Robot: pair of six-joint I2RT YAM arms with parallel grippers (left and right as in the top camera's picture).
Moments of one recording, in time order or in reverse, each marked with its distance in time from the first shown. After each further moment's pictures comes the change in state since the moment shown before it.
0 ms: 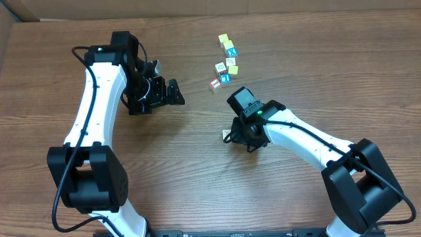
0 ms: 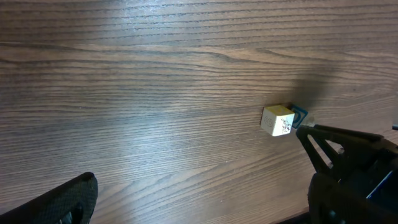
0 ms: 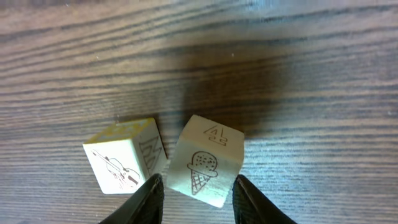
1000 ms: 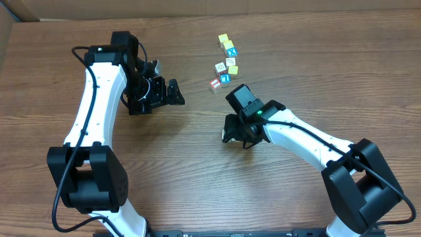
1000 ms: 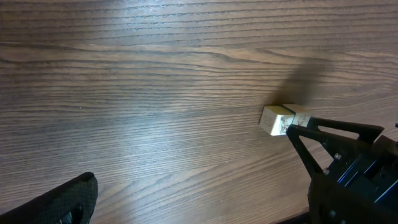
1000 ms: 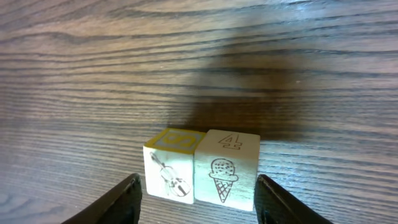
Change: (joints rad) left arm 0.000 0.000 0.000 0.000 0.000 0.000; right arm 0.000 0.000 0.000 0.100 -0.073 -0.077
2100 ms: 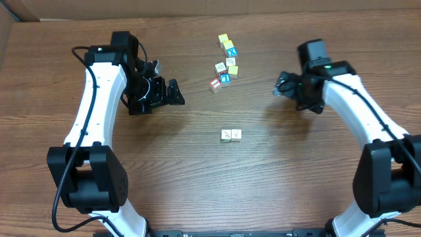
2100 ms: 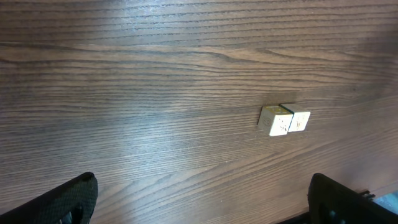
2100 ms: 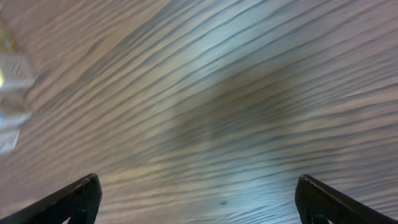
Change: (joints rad) left arm 0.000 0.000 0.000 0.000 0.000 0.000; right arm -0.475 0.001 0.205 -0.224 0.079 -0.152
